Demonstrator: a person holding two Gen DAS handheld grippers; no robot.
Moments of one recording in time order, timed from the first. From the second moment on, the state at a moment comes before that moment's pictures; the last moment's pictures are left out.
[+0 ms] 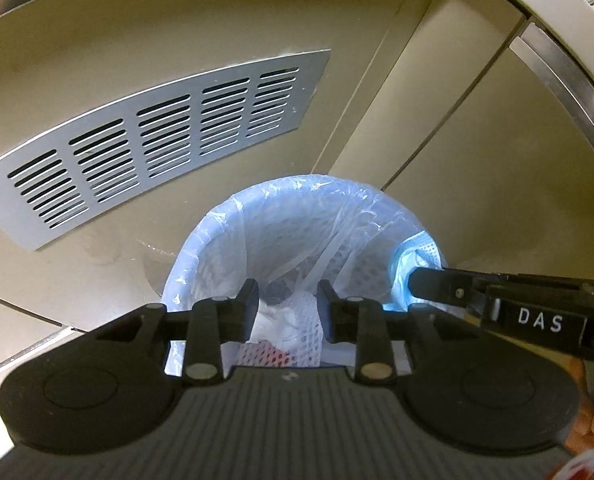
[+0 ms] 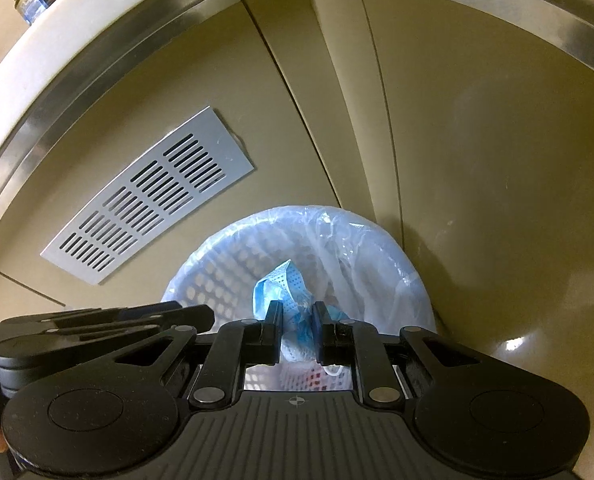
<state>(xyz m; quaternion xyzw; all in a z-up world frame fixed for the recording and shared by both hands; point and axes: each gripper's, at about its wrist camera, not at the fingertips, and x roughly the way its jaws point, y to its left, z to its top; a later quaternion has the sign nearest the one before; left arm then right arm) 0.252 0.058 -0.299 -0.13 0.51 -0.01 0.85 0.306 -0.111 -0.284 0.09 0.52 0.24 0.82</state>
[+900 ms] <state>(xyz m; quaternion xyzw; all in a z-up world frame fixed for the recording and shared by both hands) 0.245 0.073 -0.284 -0.13 0.50 0.02 0.85 0.316 -0.095 -0.284 0.10 0.51 0.25 0.82</state>
